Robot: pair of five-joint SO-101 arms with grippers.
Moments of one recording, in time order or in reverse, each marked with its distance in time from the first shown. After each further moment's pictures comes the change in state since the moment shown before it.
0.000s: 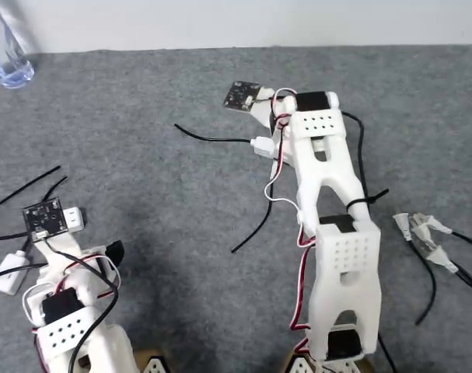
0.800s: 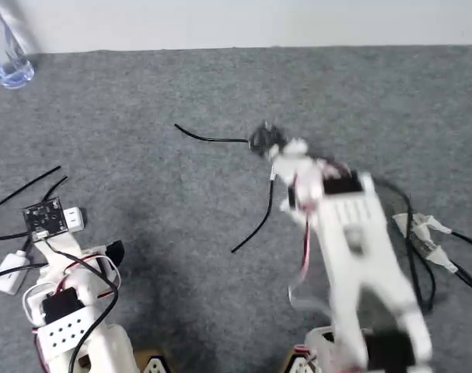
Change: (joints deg) left arm 0.0 0.0 0.0 0.0 0.0; right arm 0.4 -57.1 66.1 -16.0 -16.7
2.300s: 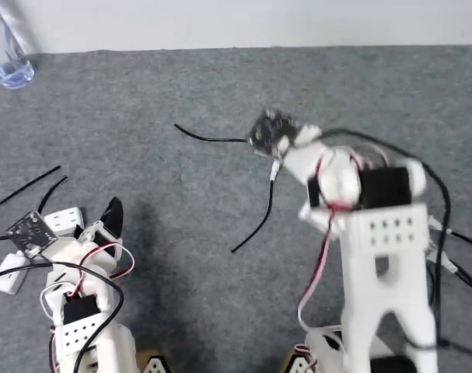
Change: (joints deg) left arm 6.9 0.0 11.3 -32.4 27.0; right arm 0.1 -15.7 -19.6 37.1 8.4
